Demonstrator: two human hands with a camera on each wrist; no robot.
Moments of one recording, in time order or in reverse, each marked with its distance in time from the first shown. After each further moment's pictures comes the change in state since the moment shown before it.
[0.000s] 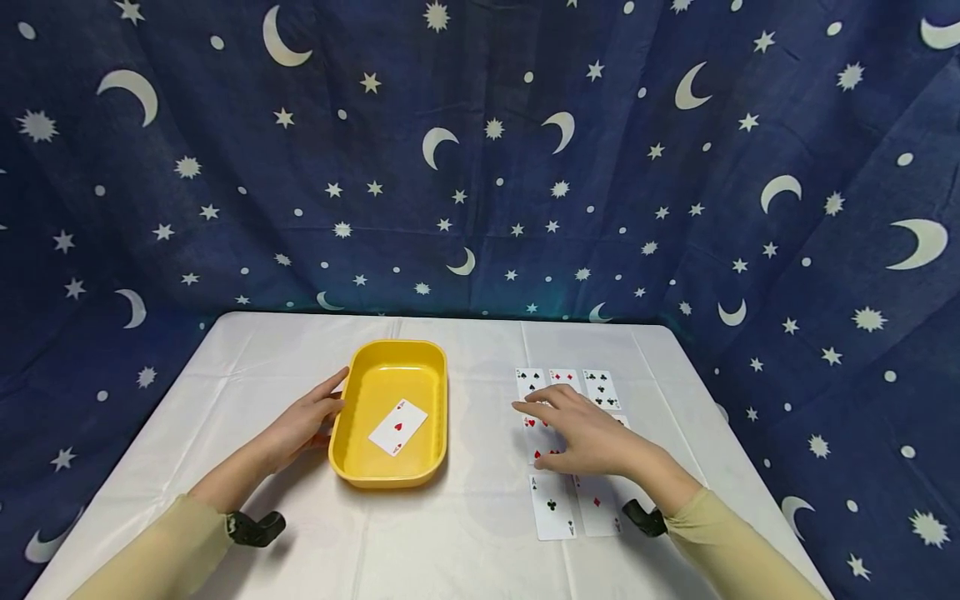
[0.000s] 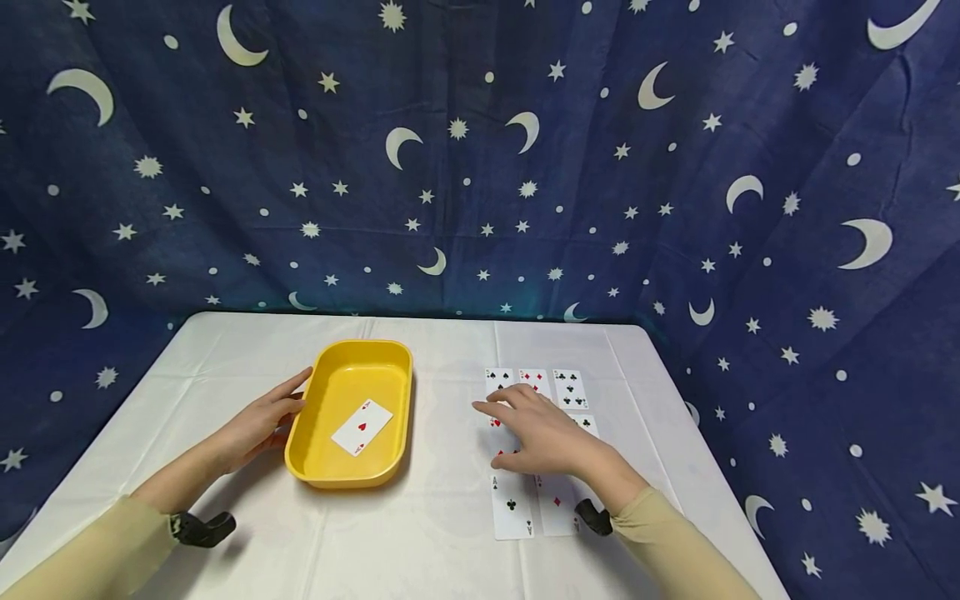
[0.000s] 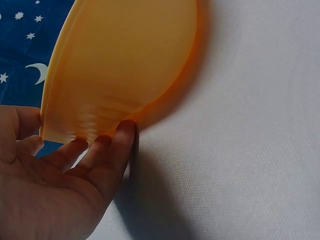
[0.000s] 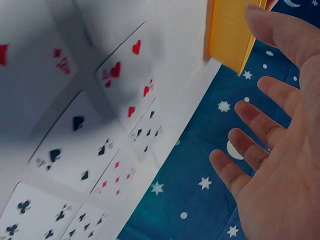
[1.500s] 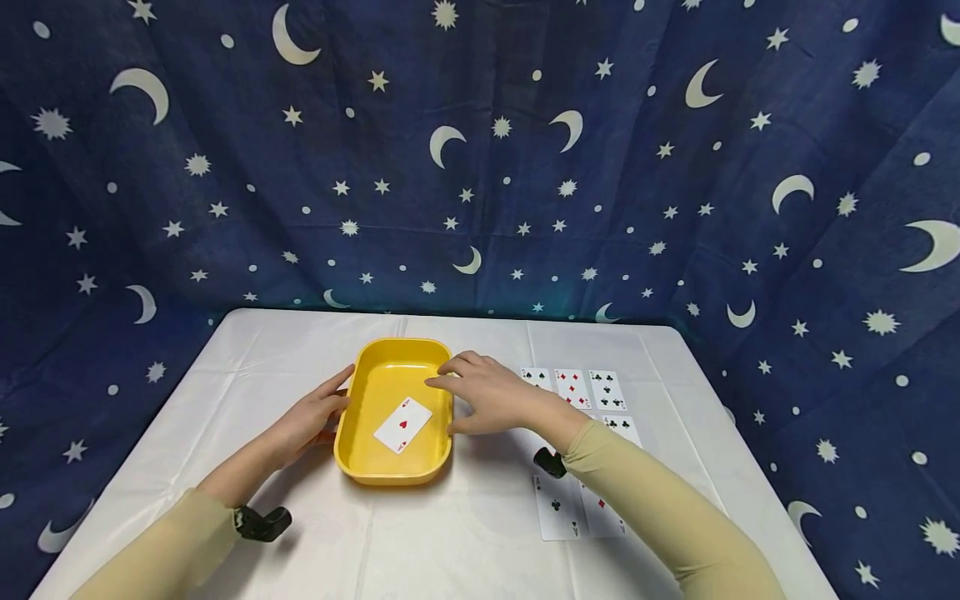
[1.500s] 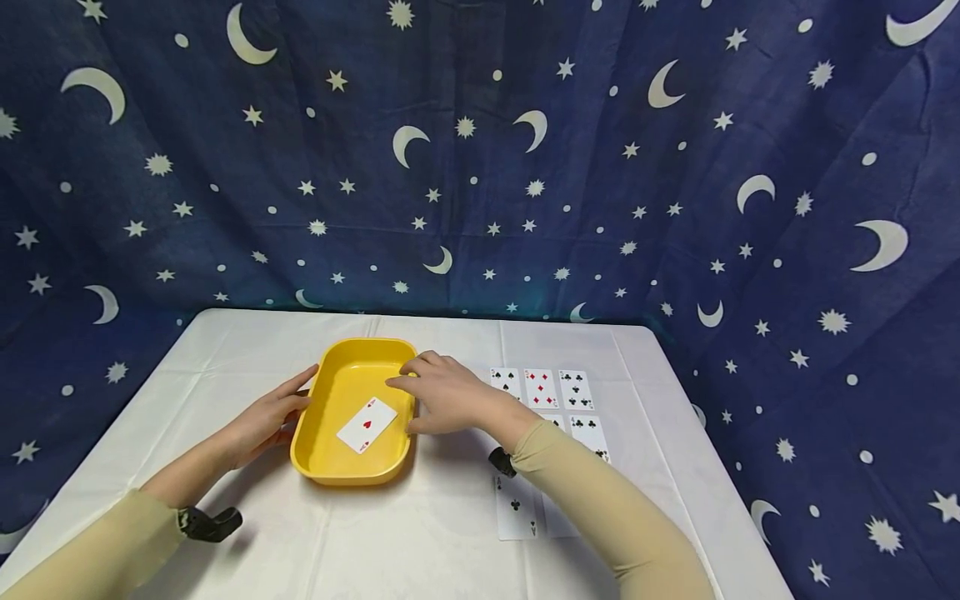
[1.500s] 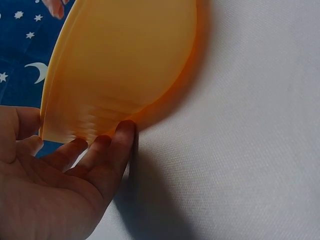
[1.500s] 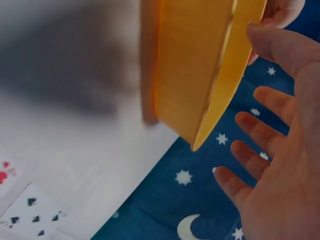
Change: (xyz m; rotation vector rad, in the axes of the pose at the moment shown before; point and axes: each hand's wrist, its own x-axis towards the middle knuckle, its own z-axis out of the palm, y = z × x) left_hand 0.001 0.002 0.001 0.007 0.019 -0.017; right_hand 0.131 -0.067 -0.001 -0.167 -0.147 -0.146
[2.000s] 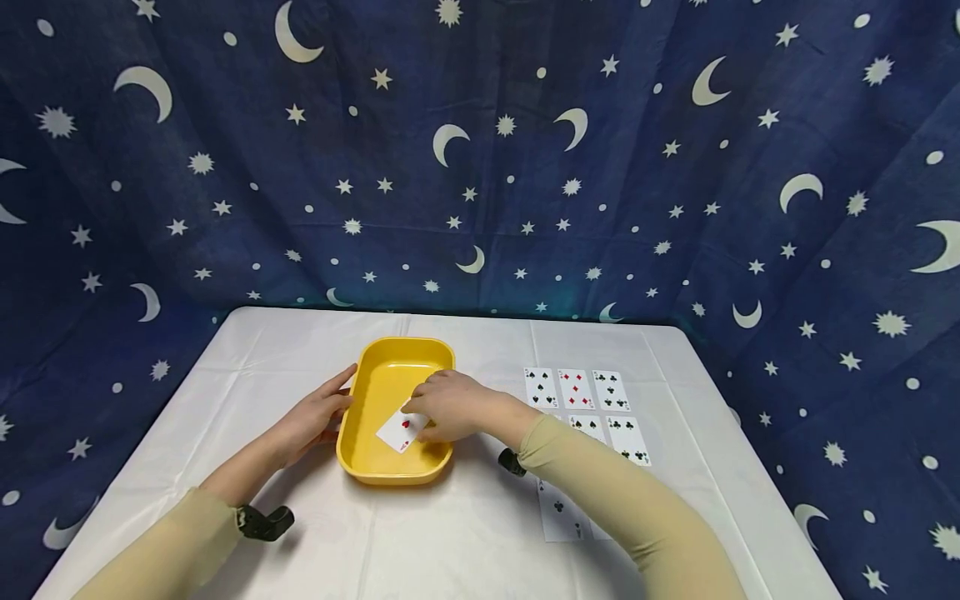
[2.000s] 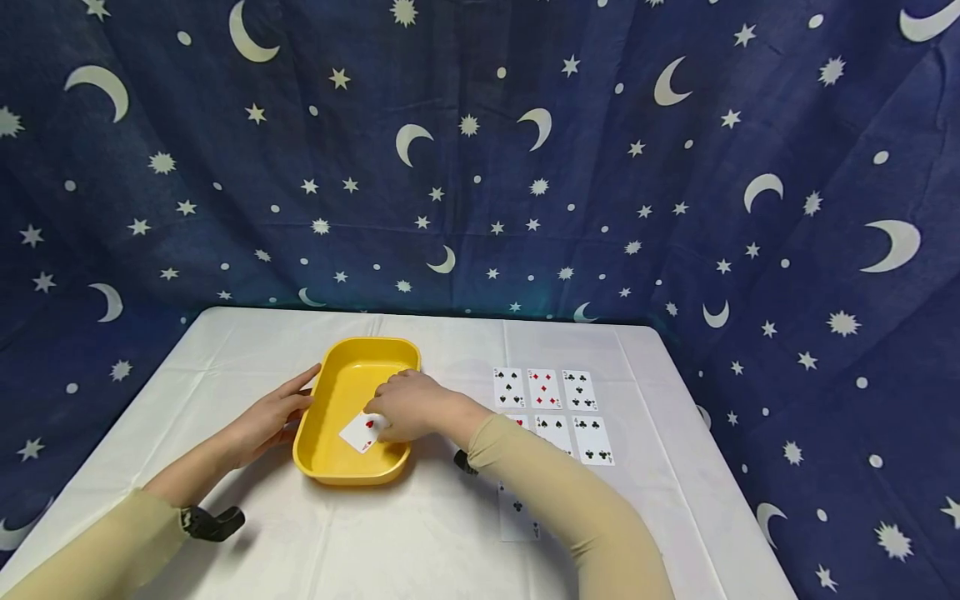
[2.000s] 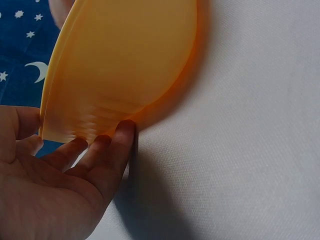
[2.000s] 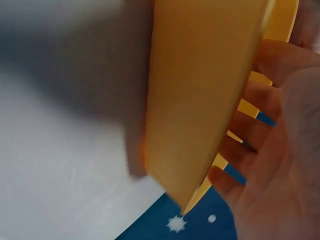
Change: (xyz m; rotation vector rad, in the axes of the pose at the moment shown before) left_hand 0.000 0.001 -0.001 -0.015 0.001 0.000; right_hand 0.050 -0.032 0.018 -0.162 -0.219 -0.082
